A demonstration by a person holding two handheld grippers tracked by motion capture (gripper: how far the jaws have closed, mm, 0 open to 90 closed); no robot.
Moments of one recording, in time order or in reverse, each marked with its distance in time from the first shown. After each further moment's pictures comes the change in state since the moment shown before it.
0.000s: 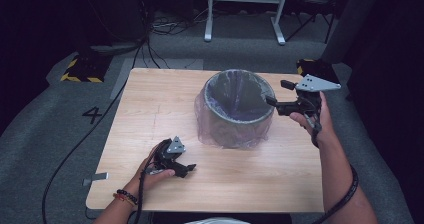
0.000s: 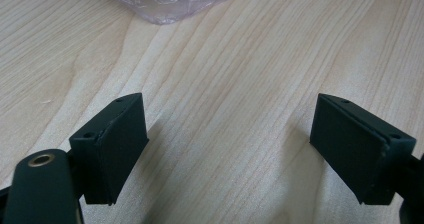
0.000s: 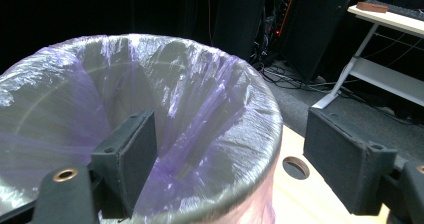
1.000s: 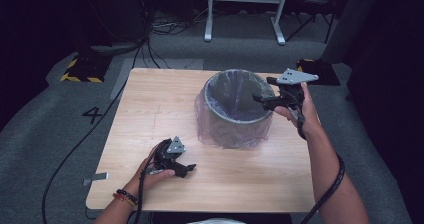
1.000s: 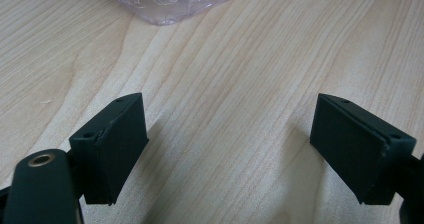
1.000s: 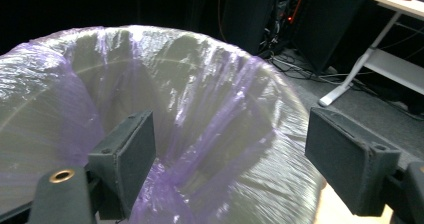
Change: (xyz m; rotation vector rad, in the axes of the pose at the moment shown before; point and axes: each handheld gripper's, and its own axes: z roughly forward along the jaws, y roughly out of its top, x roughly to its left) left arm 0.000 0.000 0.000 0.000 0.000 0.000; right arm 0.008 0.013 0.042 0.067 0.034 -0.030
